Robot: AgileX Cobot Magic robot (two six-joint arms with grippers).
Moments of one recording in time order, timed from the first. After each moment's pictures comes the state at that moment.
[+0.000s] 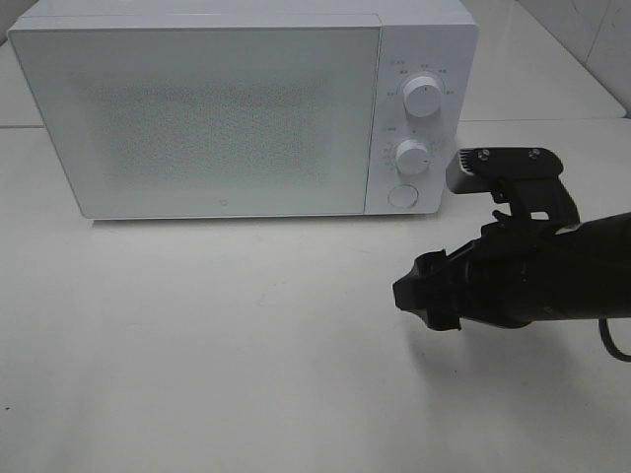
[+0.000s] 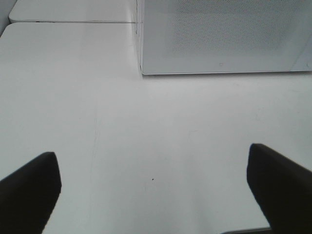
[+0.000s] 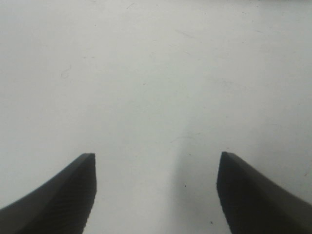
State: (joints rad) left arm 0.00 0.00 -0.50 -0.16 1.03 0.06; right arm 0.55 1.40 -0.46 1.02 -0.08 -0.72
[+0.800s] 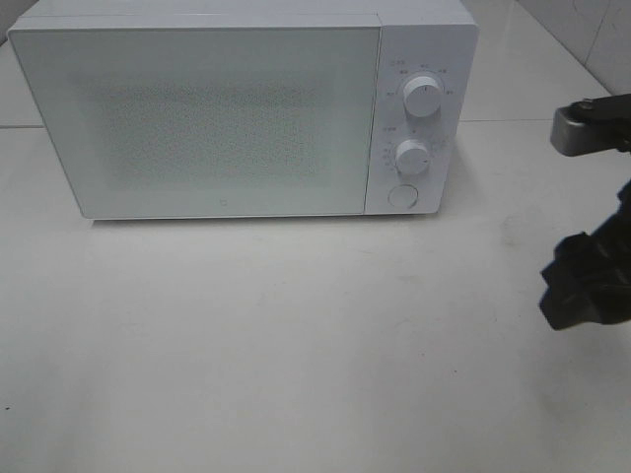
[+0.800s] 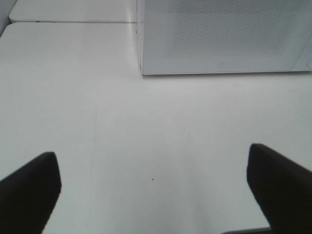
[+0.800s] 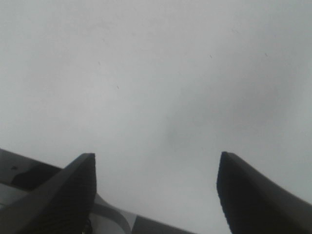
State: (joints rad) left arm 0.00 0.00 -0.50 -0.16 1.03 0.06; right arm 0.35 1.15 -0.70 0.00 0.82 0.07
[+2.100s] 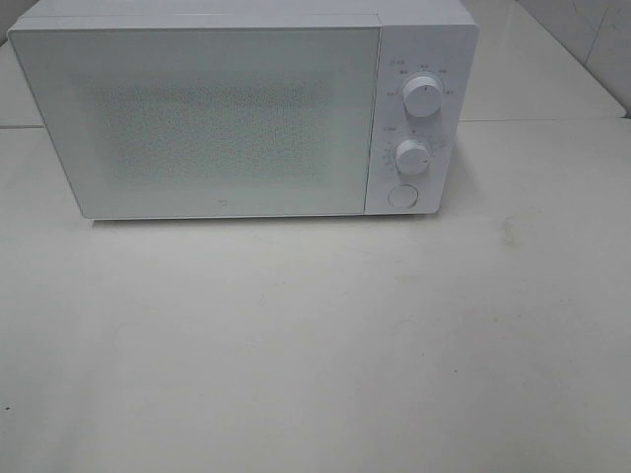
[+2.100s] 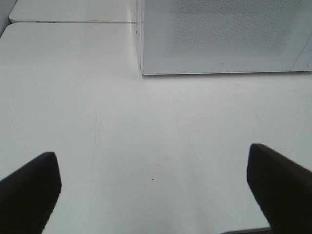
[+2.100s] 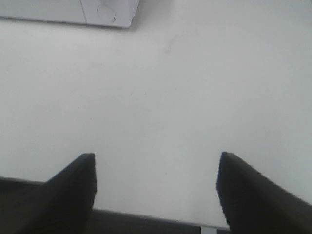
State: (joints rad) left arm 0.00 0.00 -0.50 -0.16 1.03 0.06; right arm 0.14 0.04 -0.55 -0.02 1.13 0.03
